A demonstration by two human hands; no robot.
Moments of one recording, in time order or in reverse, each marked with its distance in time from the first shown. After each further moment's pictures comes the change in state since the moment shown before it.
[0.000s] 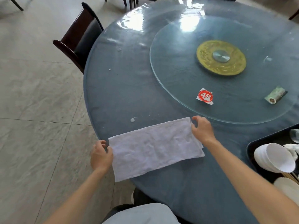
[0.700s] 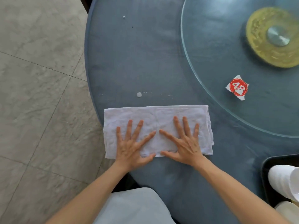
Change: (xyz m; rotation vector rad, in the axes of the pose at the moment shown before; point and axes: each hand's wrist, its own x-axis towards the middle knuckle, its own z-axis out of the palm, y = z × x) left_hand -0.065 0.009 0.104 0.503 -0.107 0.724; right_hand -0.039 0.022 0.104 -0.571 -0.155 -0.834
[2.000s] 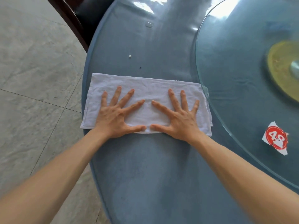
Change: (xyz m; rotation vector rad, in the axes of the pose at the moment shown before) left_hand 0.278 -0.208 -0.059 0.047 -0.004 0.029; right_hand 0.314 0.015 -0.055 0.041 0.002 0.188
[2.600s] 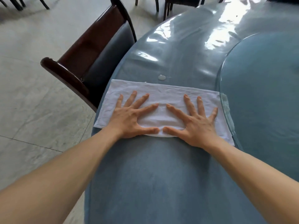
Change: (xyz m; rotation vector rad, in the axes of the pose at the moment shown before) left_hand 0.226 -0.099 -0.036 -0.018 -0.103 0.090; right_hand 0.214 0.024 -0.039 0.001 0.005 0.124
